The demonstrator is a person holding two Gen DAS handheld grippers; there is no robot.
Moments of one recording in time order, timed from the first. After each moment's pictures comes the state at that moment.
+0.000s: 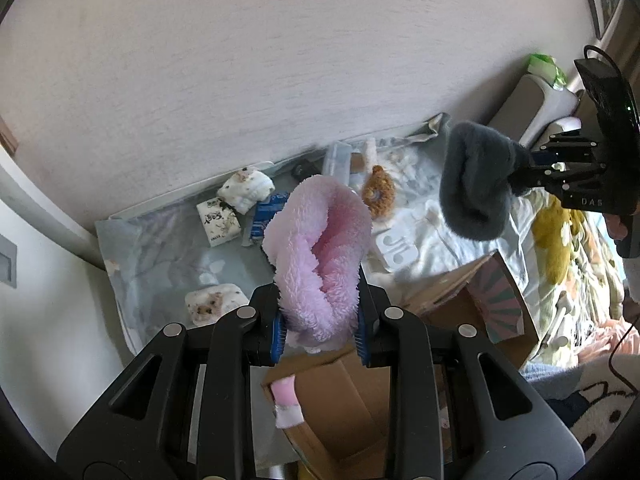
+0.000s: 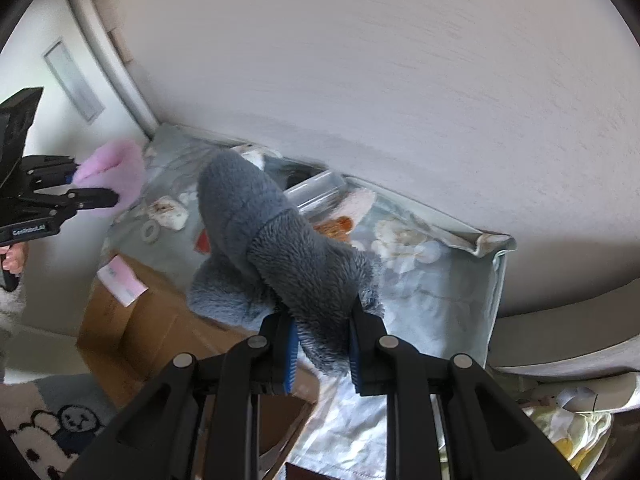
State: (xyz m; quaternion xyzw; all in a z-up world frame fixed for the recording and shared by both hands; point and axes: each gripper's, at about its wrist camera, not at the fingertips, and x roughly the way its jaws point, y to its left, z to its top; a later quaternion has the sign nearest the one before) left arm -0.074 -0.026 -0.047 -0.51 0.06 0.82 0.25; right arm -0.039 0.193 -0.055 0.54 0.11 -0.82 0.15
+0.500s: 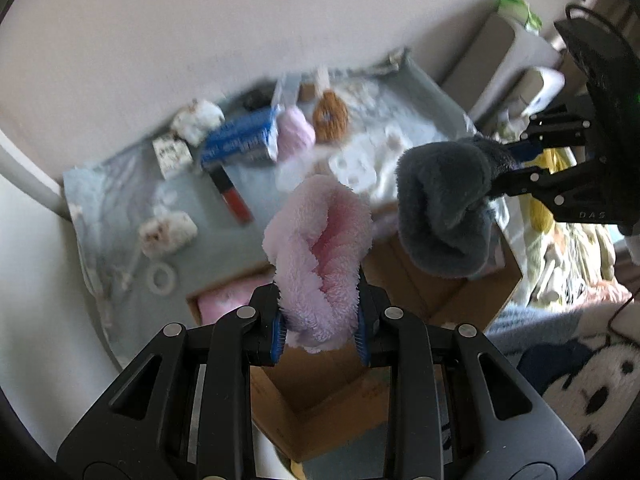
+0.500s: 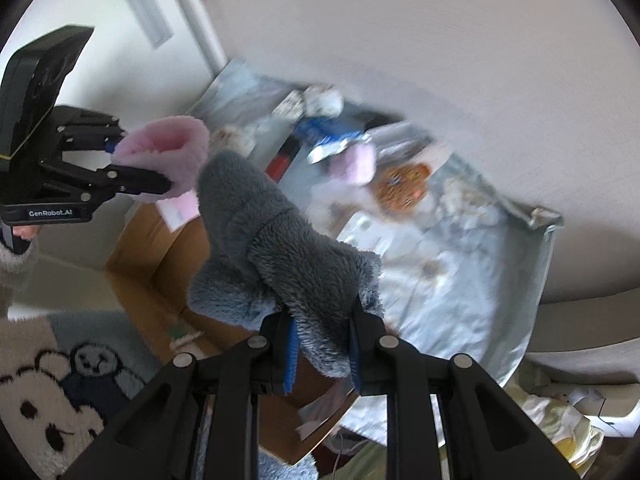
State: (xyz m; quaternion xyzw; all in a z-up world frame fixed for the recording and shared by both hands) left arm -0.001 0.000 -0.080 -0.56 0.09 0.77 0.28; right arm 0.031 0.153 -0.087 0.59 0.15 -0.77 0.22
